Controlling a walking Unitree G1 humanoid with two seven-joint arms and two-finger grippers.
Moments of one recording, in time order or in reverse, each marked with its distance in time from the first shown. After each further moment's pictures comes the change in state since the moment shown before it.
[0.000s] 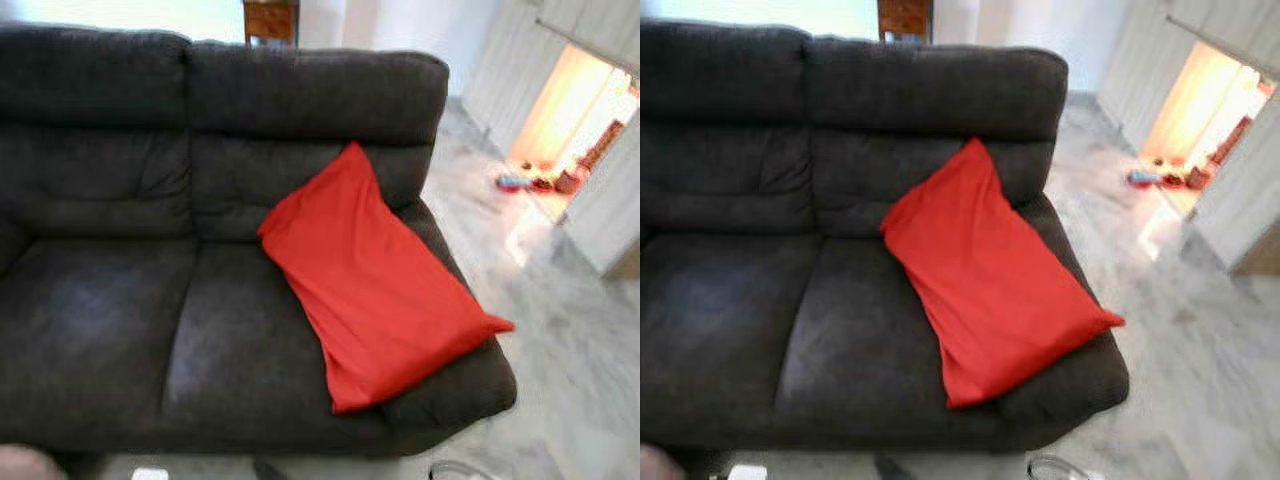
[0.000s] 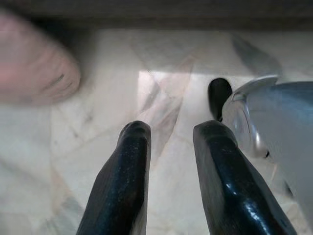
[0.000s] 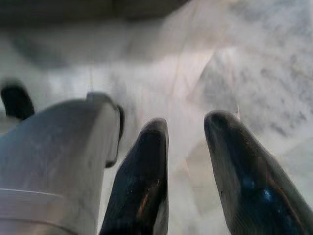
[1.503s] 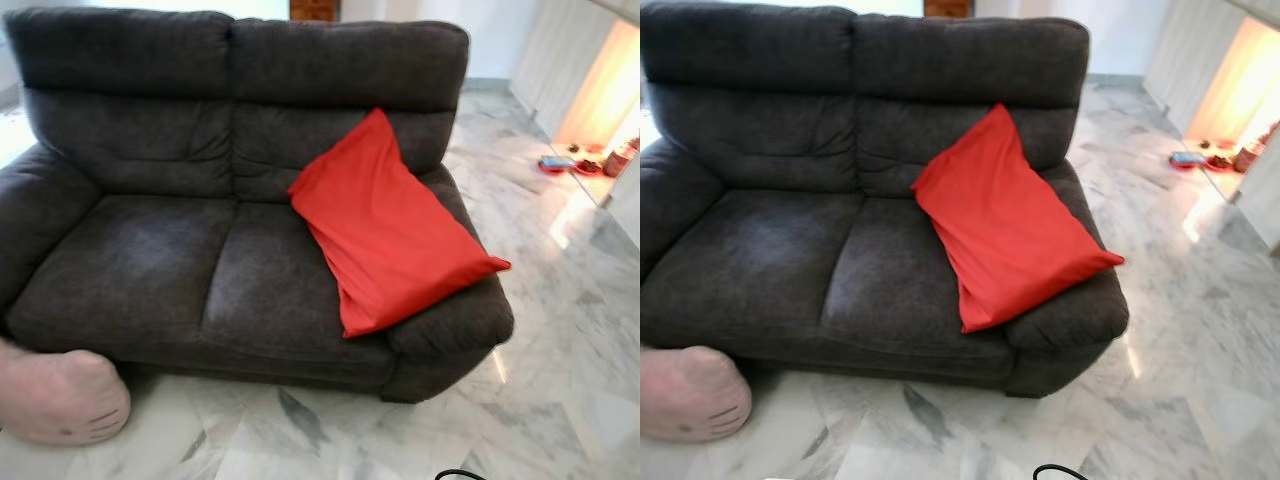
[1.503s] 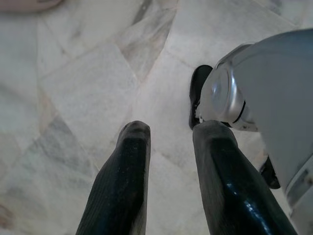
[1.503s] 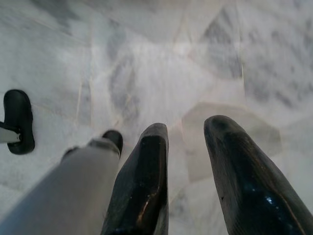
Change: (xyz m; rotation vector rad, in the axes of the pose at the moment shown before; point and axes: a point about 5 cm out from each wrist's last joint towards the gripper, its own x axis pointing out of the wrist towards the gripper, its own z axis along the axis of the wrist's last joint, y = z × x) left arm -0.006 -0.040 -0.019 -0.029 0.061 -0.035; right arm 0.000 -0.007 0.004 -0.009 0.007 -0.014
